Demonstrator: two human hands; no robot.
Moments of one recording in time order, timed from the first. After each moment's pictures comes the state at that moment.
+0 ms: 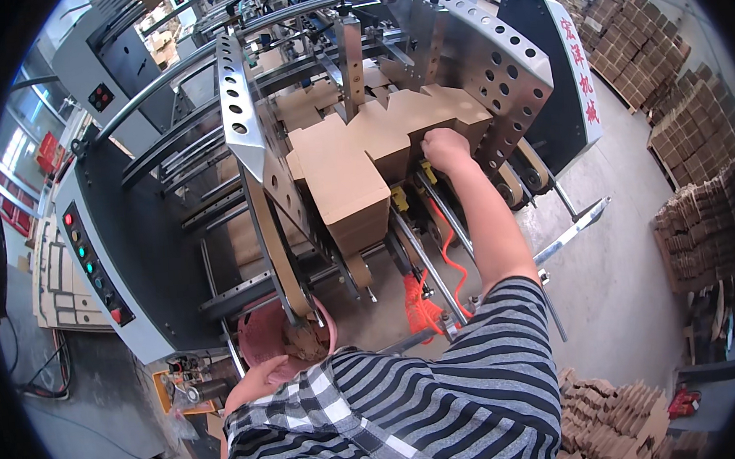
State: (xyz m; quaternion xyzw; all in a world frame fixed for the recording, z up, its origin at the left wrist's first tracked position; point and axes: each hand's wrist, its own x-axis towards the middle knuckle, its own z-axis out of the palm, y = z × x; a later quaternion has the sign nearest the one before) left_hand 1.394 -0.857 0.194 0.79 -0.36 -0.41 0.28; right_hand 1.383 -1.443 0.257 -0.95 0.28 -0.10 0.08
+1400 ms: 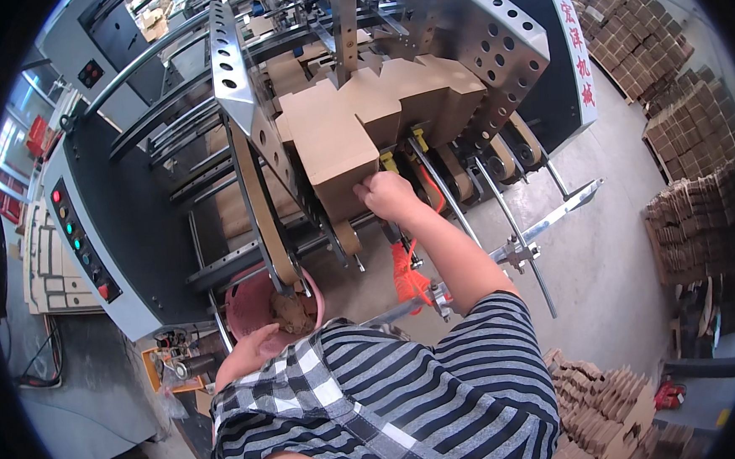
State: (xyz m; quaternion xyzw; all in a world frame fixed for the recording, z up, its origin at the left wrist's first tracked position) left_hand 1.381 -0.872 0.200 0.80 -0.35 -0.40 0.28; right_hand 1.343 -1.288 0.232 -0.93 0.21 -0.05 0.29
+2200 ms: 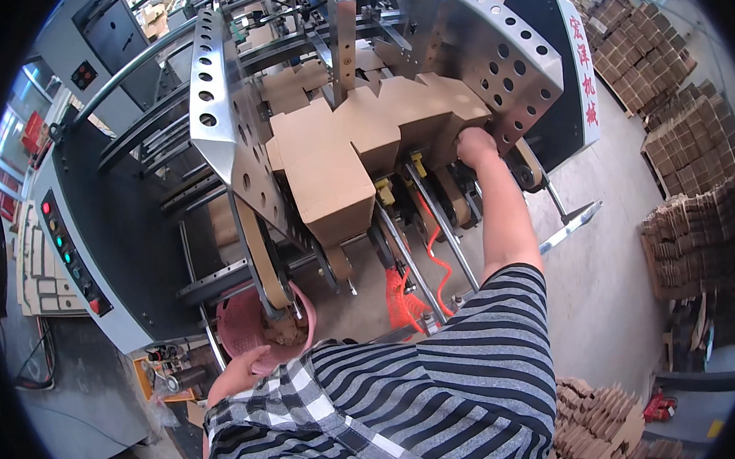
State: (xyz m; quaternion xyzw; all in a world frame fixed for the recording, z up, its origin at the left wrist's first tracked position) left_hand 1.393 -0.878 0.193 0.80 -0.33 -0.44 0.24; right_hand 1.336 -1.532 0.220 -0.94 0.35 0.02 0.02
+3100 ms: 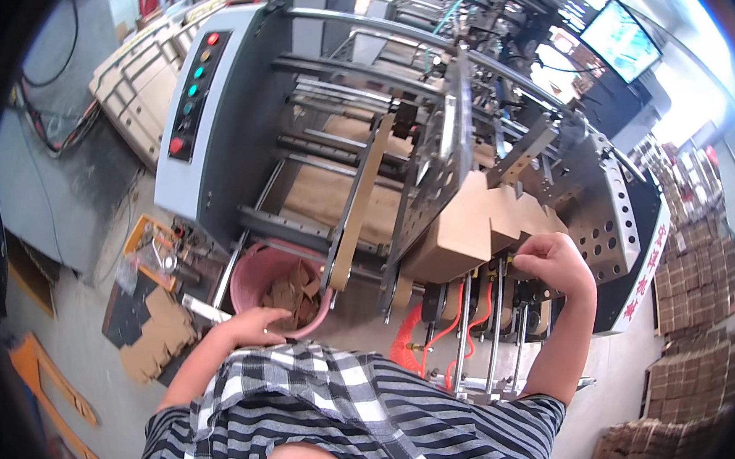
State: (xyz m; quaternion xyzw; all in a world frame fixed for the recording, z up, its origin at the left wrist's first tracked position) left_hand 1.356 -0.816 0.168 0.85 -0.31 -0.30 0.30; right_hand 1.349 -1.304 0.433 -0.94 0.09 0.09 0.32
